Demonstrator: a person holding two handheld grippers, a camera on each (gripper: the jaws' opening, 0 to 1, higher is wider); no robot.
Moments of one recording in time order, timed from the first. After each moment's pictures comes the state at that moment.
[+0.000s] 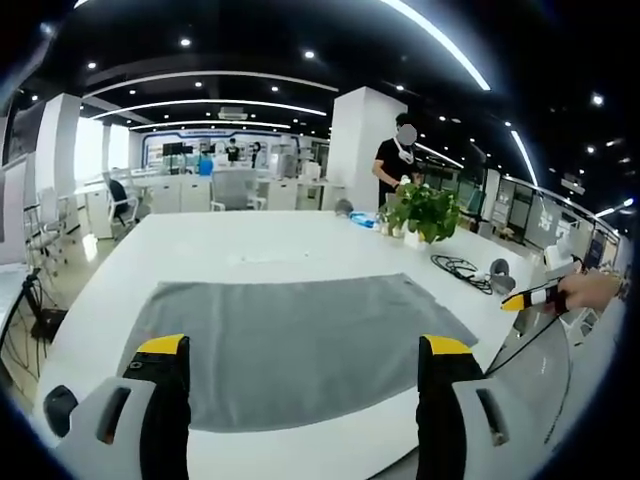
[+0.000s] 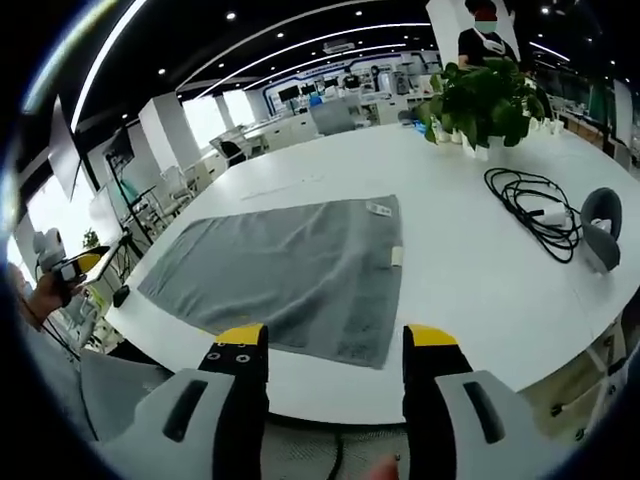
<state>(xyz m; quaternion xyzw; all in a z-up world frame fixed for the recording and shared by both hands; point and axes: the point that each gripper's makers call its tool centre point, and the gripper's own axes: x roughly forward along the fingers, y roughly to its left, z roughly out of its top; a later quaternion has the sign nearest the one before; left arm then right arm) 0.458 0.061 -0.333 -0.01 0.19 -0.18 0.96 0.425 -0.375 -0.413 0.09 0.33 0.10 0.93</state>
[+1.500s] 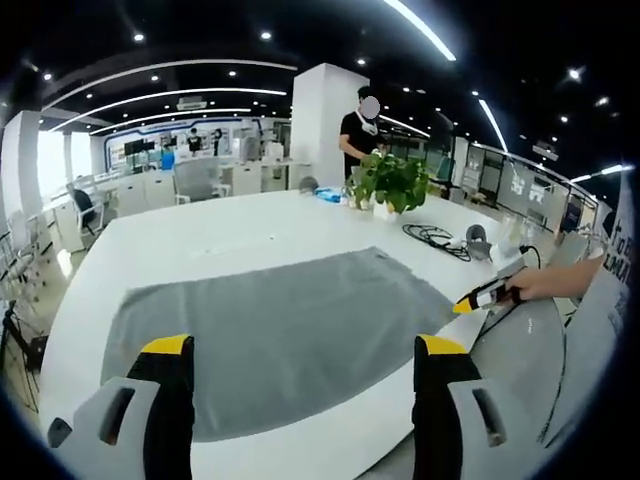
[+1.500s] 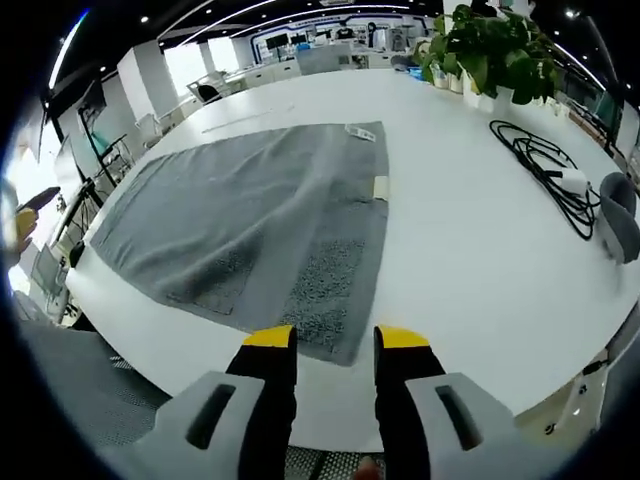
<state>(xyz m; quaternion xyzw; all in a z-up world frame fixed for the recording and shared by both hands) 0.459 0.017 -0.340 0.04 0.23 -0.26 0.94 0.446 -0.384 -0.515 0.04 0.44 0.07 0.90</state>
